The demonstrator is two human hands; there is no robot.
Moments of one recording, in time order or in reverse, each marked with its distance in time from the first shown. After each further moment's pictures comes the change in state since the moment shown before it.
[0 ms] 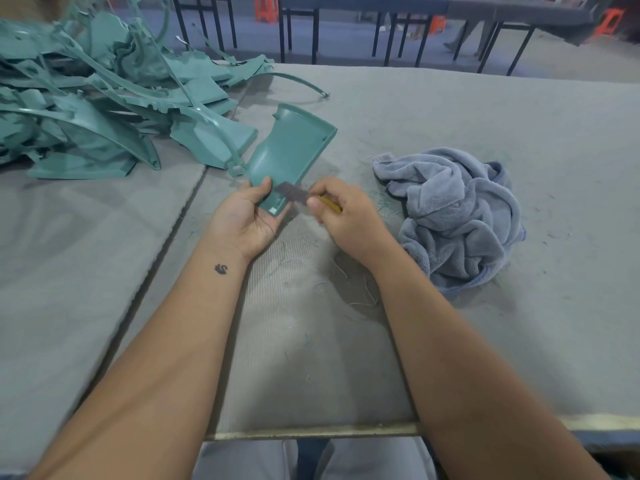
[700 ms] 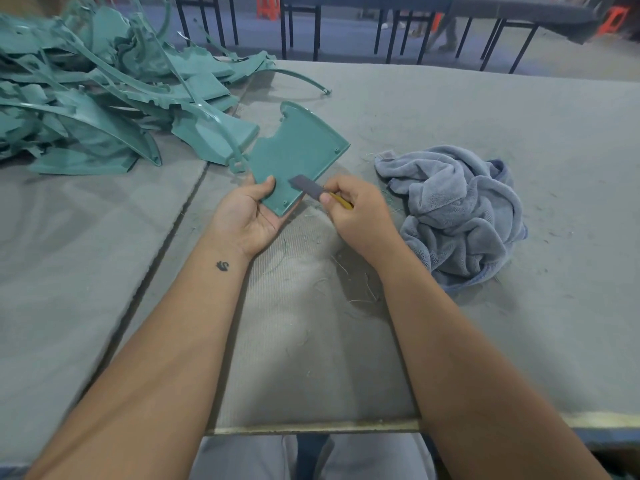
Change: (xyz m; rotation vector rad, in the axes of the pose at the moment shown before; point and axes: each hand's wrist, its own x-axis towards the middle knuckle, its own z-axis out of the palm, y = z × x) left_hand -0.001 -0.002 0.000 0.036 -0.024 -0.012; right_hand -0.004 -0.006 -0.007 -0.068 0.043 0.111
